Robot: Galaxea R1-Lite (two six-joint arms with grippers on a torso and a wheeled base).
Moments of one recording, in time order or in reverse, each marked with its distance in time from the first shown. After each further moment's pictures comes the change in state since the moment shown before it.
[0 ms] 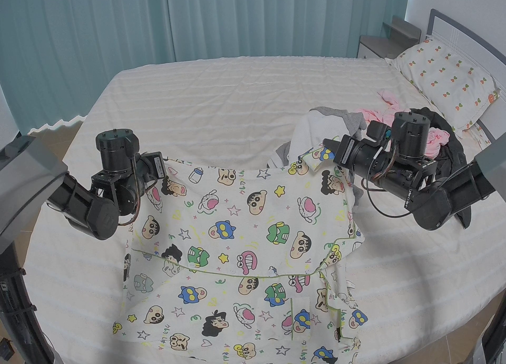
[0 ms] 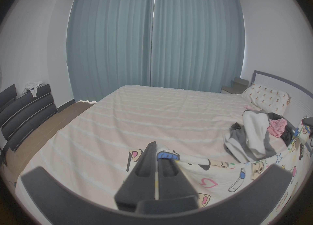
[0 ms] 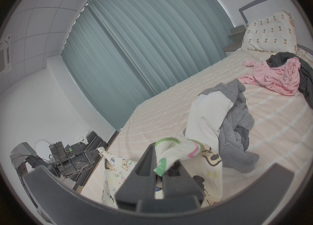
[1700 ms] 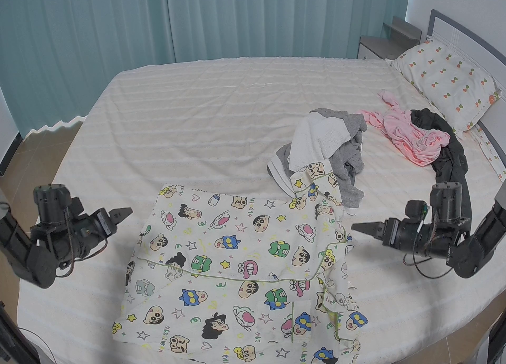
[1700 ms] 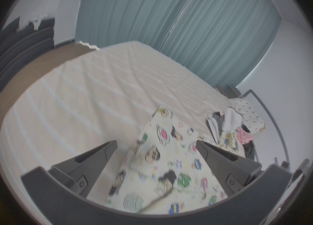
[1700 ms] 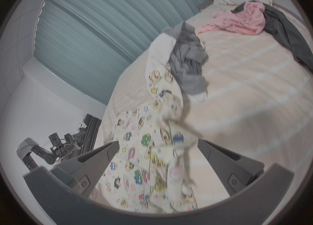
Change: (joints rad) left arm 0.278 -0.249 0.576 -0.049 -0.522 -0.348; right arm -0.201 -0.100 0.562 -0.044 0.273 0.023
